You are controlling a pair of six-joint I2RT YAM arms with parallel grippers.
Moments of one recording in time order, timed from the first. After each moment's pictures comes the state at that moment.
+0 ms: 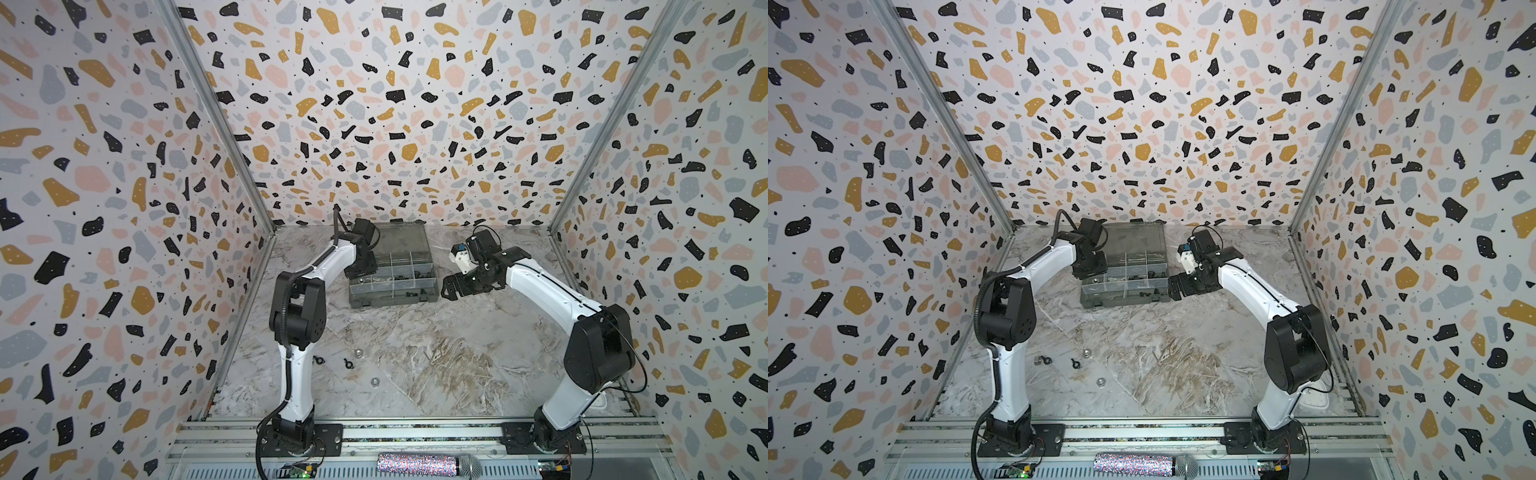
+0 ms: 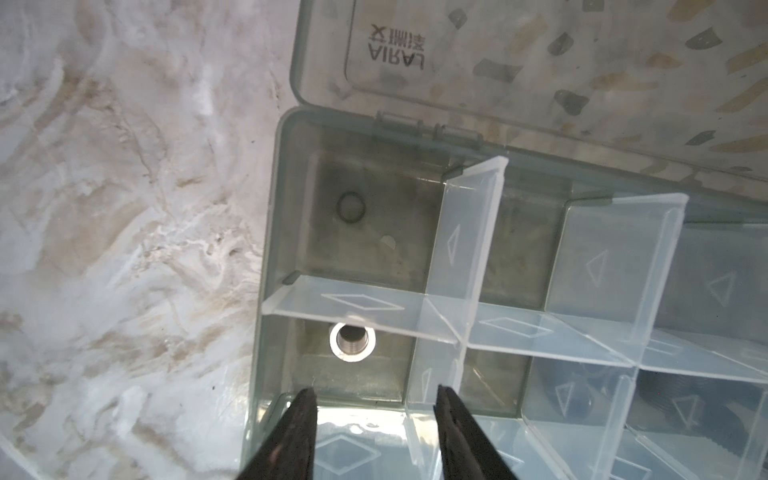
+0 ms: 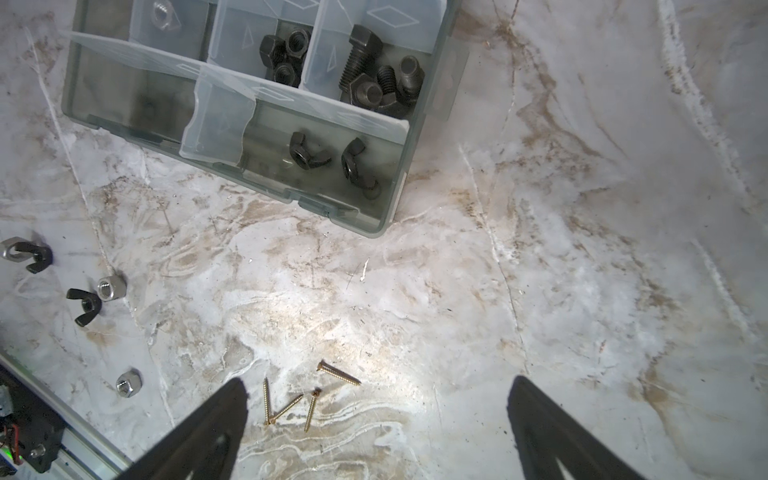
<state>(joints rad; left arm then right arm) -0.31 2.11 1.77 -0.87 -0.10 -0.54 0.44 1.71 1.43 -0.86 -0.25 0.07</state>
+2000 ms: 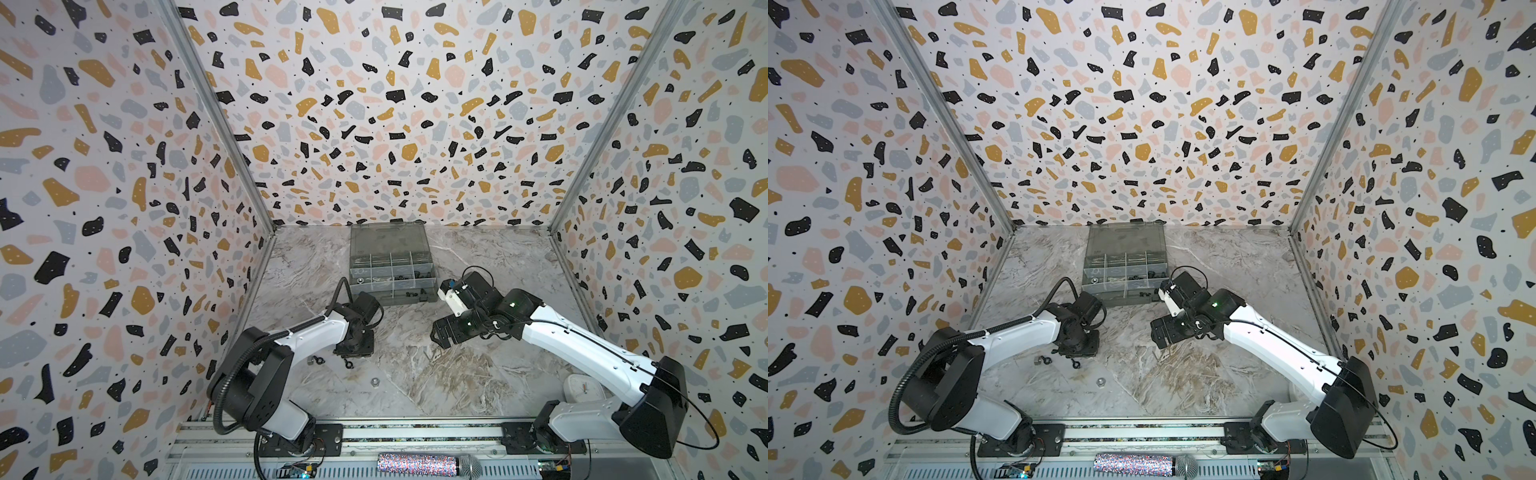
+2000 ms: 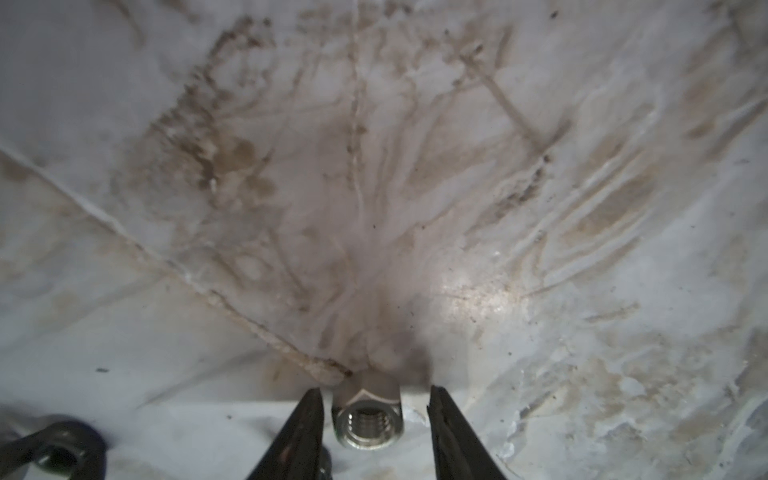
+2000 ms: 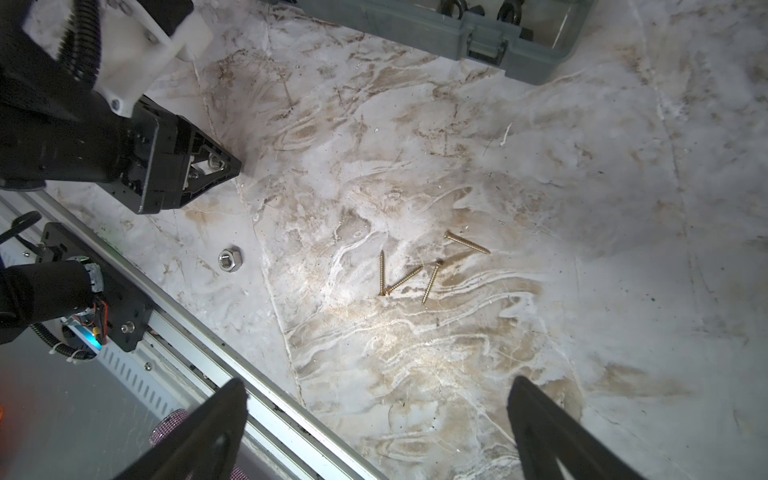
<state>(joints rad) -0.54 1.52 0.80 -0.73 -0.01 -0.56 0.81 1.32 1.16 -0.90 -0.14 0.35</state>
